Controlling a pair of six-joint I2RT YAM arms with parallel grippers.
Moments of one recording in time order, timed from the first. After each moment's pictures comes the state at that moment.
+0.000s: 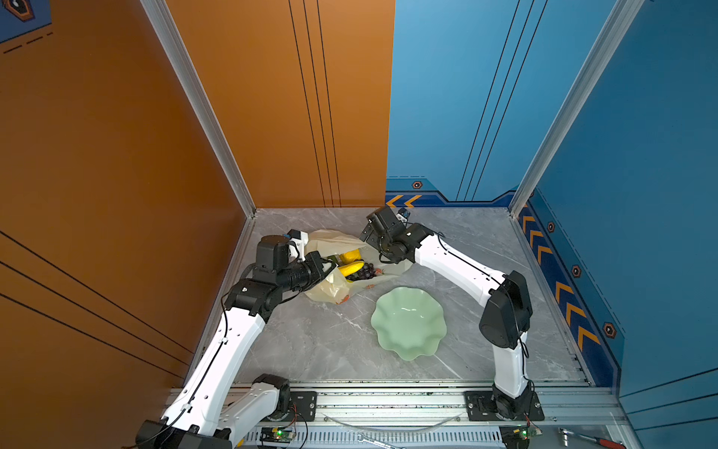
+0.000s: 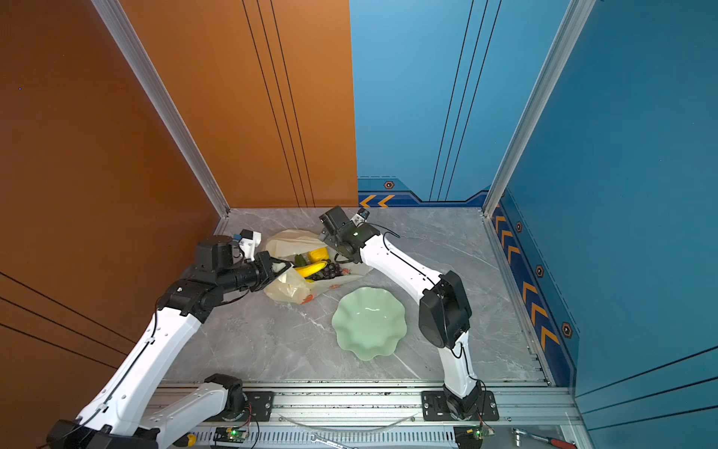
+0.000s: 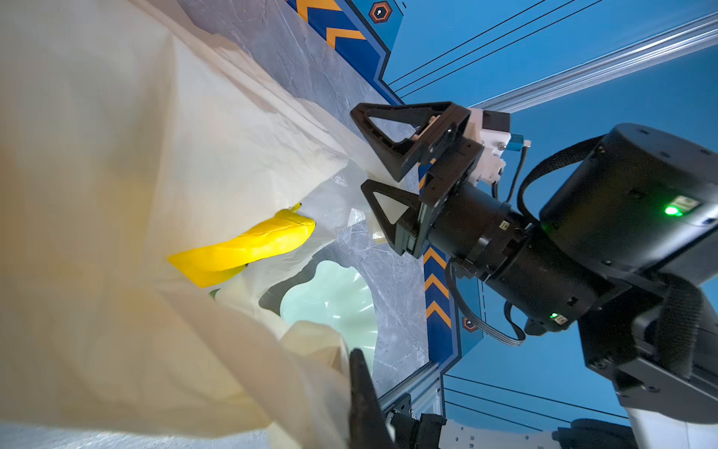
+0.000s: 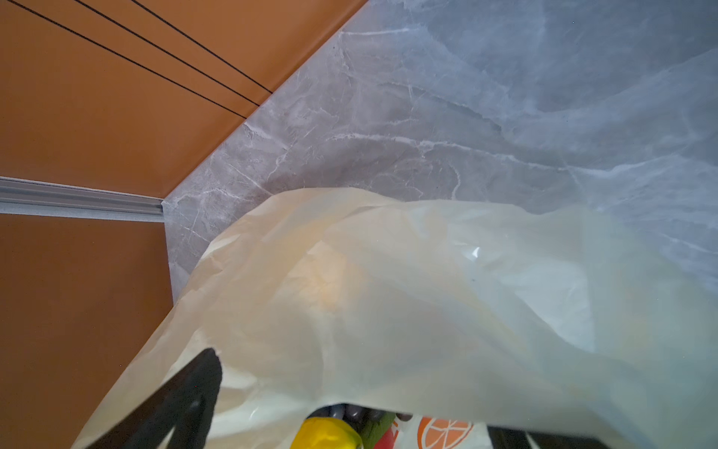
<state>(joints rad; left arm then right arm) -0.21 1.01 1.03 -0.60 0.51 -0.81 0.74 1.99 1.88 -0.73 0.28 1.14</state>
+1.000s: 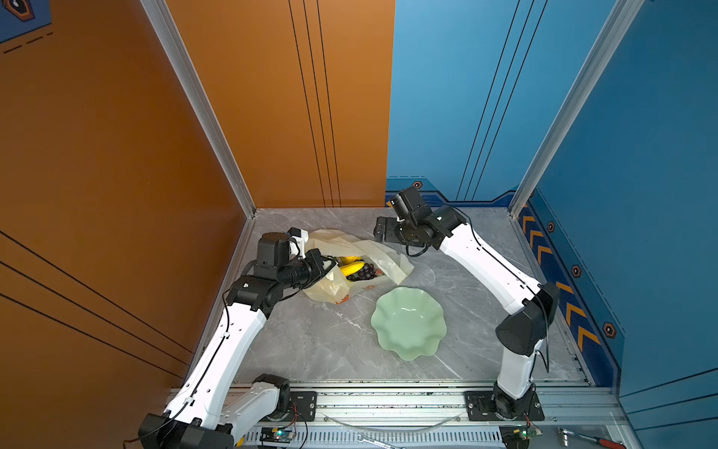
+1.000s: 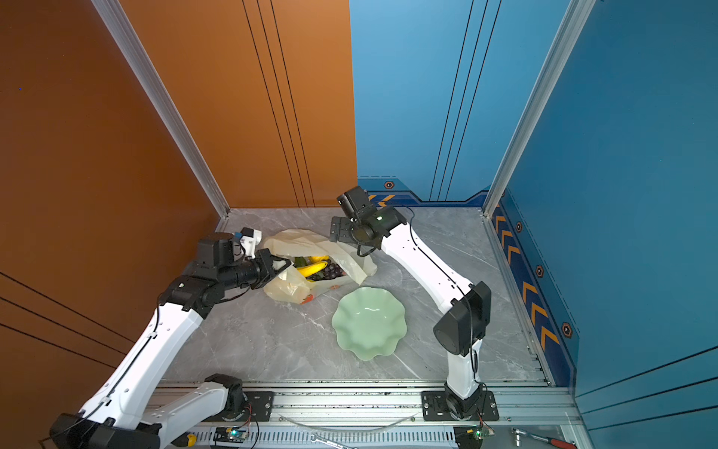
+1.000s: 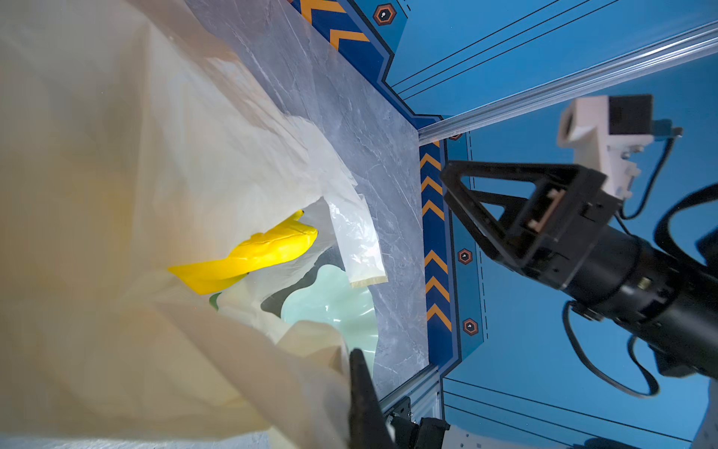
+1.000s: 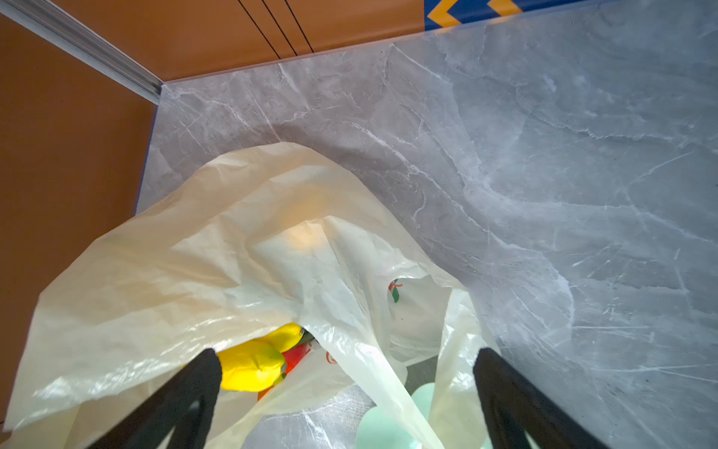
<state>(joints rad) -0.20 1.05 1.06 -0.60 0.51 -0.81 0.68 1.84 2.00 -1.00 0.13 0.62</state>
